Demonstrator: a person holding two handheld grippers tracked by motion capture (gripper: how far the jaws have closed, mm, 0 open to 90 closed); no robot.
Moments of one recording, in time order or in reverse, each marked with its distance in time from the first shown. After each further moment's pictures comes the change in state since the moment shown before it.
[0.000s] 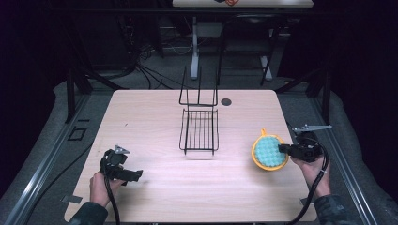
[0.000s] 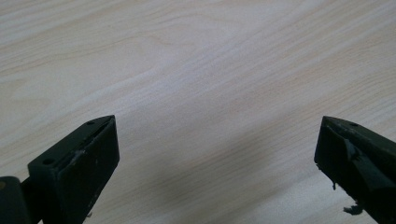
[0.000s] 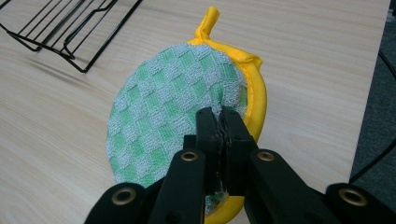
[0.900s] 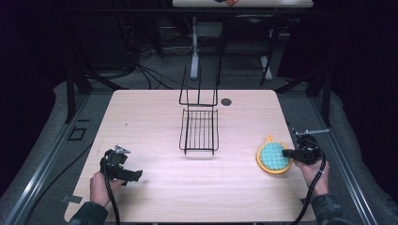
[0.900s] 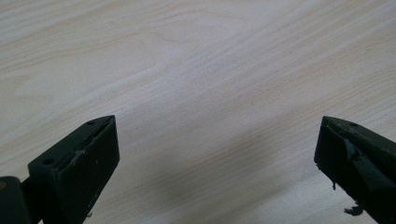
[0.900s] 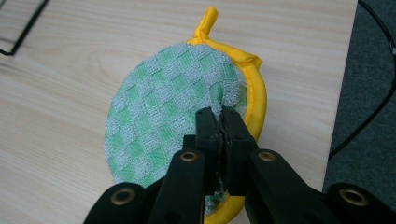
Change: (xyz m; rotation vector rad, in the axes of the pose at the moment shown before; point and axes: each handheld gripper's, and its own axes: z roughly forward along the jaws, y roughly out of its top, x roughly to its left) left arm 0.000 0.000 0.000 0.010 0.015 -0.006; right arm -0.034 -0.021 0.029 0.075 -0.064 0.104
